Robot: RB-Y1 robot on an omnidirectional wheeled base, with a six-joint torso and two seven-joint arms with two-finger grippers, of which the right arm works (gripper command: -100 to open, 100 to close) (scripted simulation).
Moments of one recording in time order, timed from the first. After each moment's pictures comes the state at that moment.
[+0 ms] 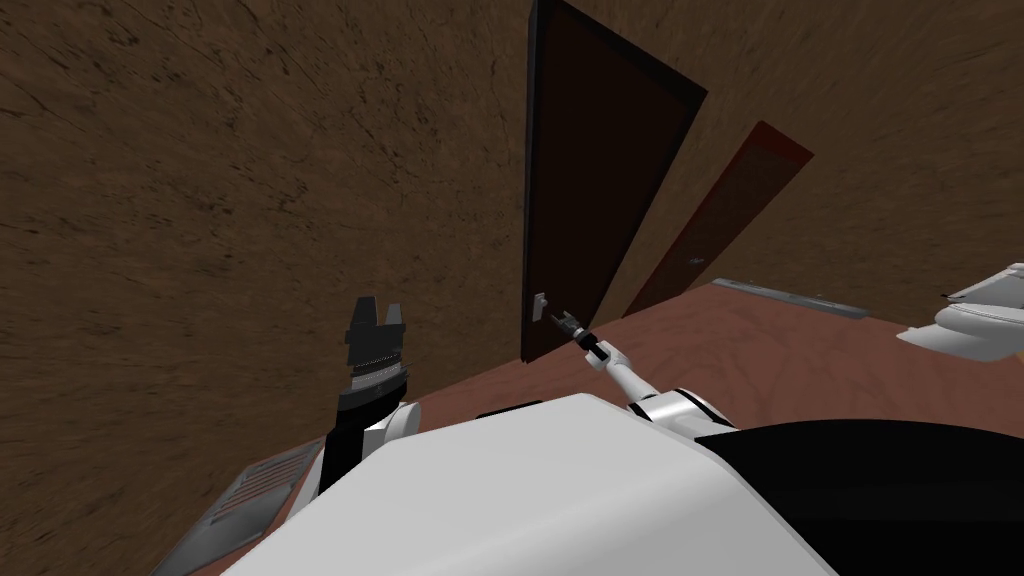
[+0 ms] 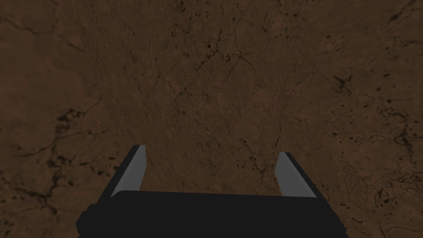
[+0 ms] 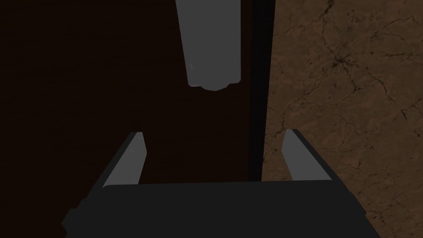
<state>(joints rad) -0.17 -0.51 0.01 -0.82 0.33 -0.74 0.72</state>
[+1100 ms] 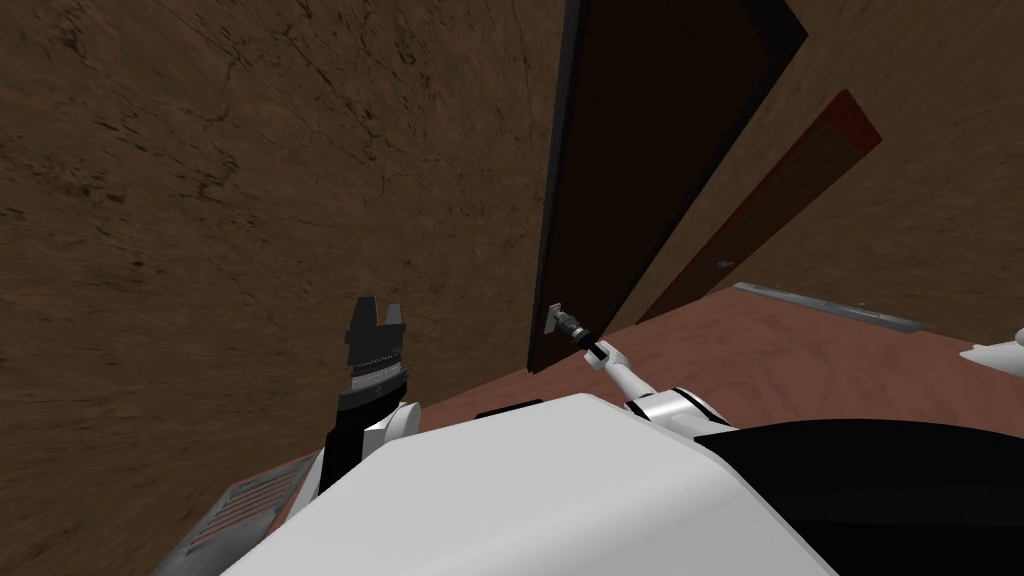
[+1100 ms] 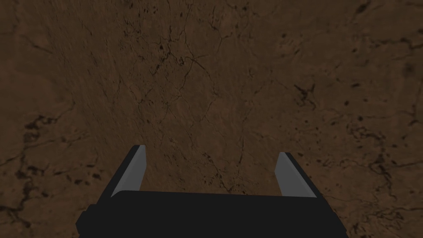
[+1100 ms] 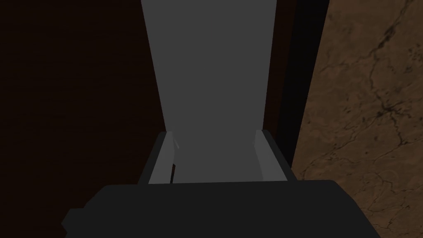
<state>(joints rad) -0.18 -0.49 -0.01 -0.80 0.34 -0.73 0.78</state>
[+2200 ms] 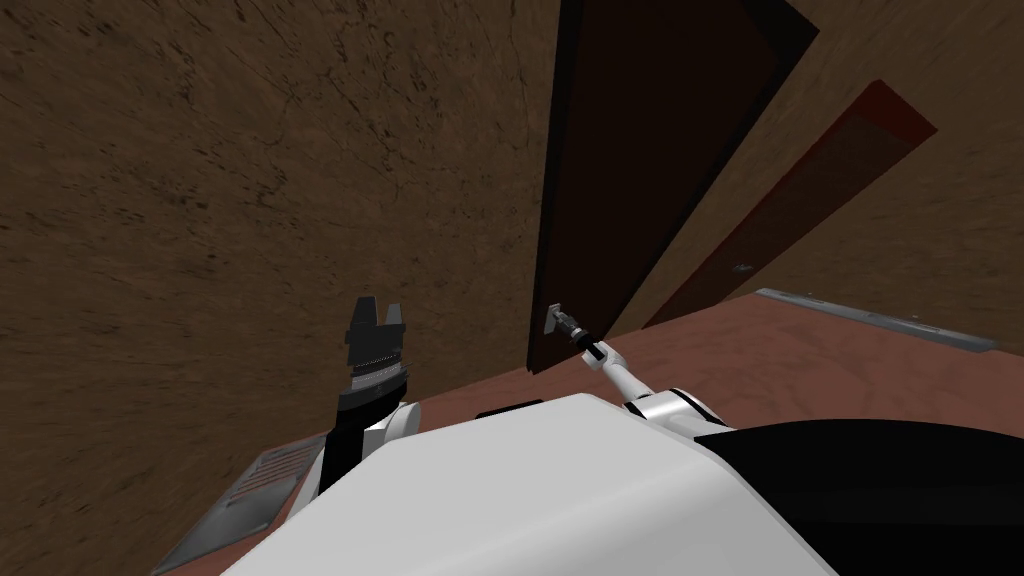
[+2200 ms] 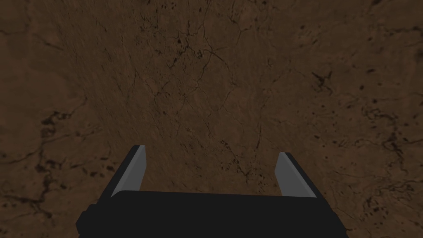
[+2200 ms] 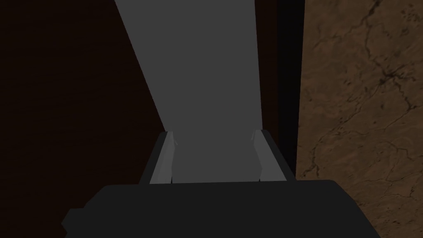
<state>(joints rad) -0.18 -0.48 0.00 -0.81 0.29 -0.71 0.68</state>
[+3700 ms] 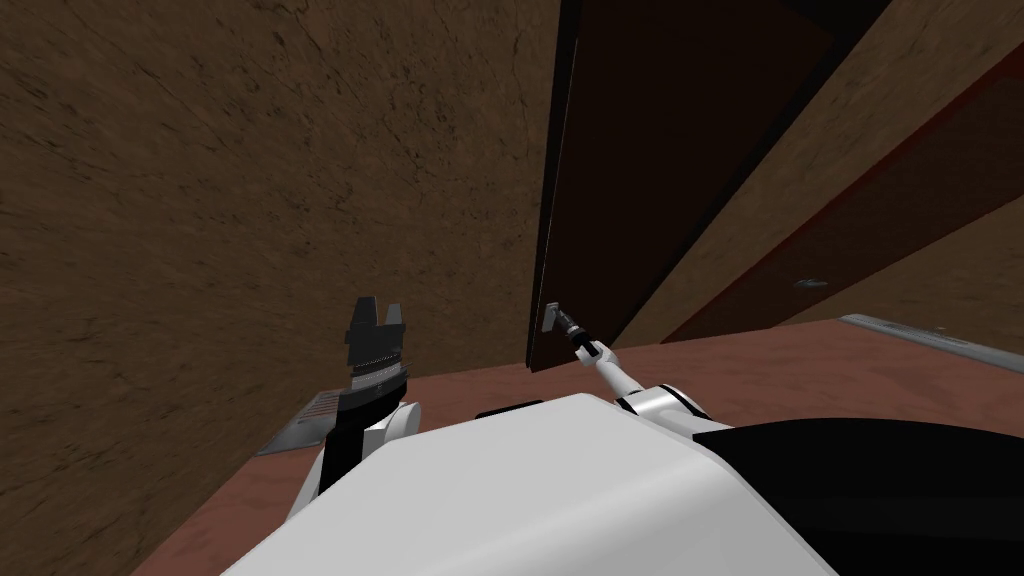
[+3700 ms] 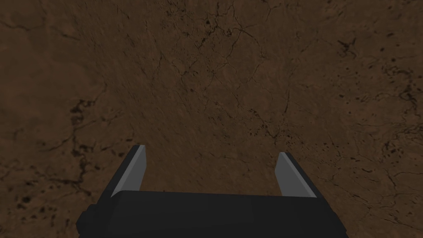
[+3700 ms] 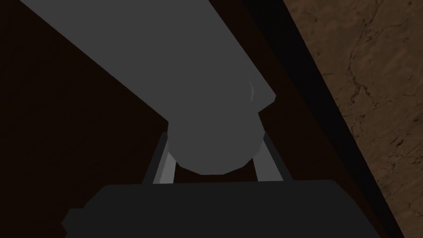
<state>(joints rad) -0.22 -0.43 0.00 -0.79 0.11 -0.68 0.35</state>
